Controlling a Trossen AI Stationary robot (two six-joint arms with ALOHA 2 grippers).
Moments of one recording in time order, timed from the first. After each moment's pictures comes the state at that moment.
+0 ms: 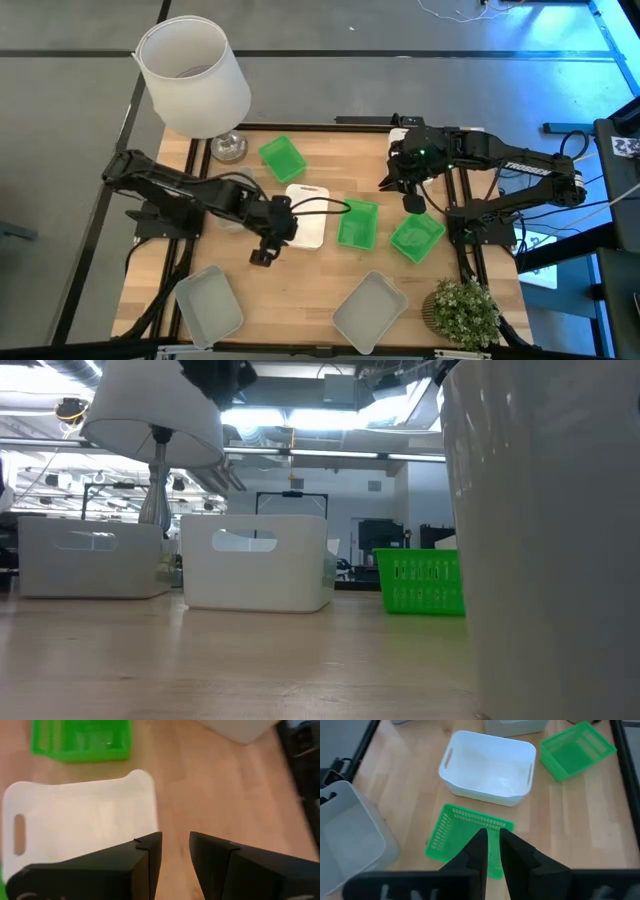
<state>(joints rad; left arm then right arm) -0.25 1.46 1.29 -0.79 -0.03 -0.04 -0.17 1.18 1.29 -0.93 -0.23 -0.21</state>
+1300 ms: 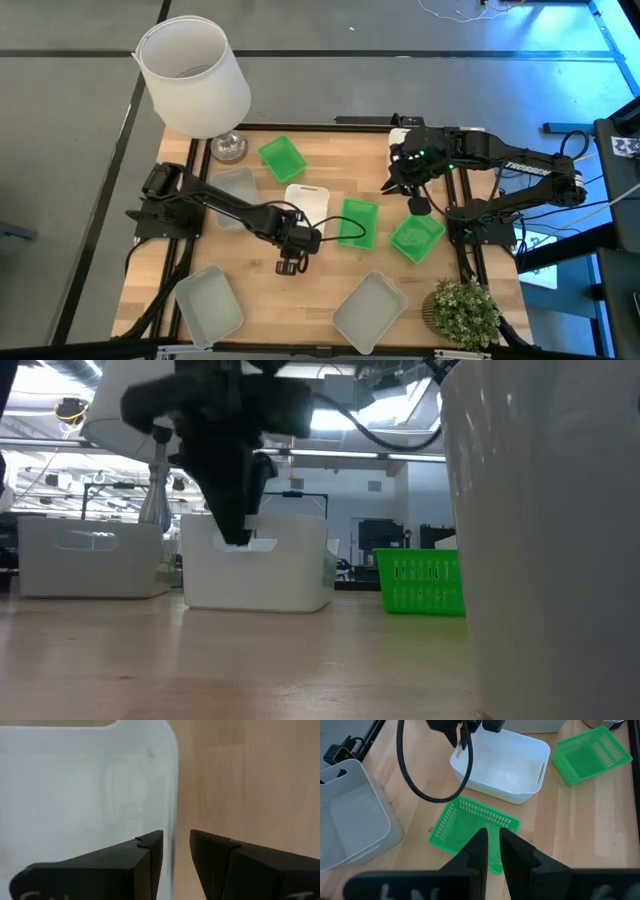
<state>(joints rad) -0.25 1.81 1.28 -0.70 -0.10 -0.16 -0.17 1.18 1.29 -0.97 -0.26 -0.33</state>
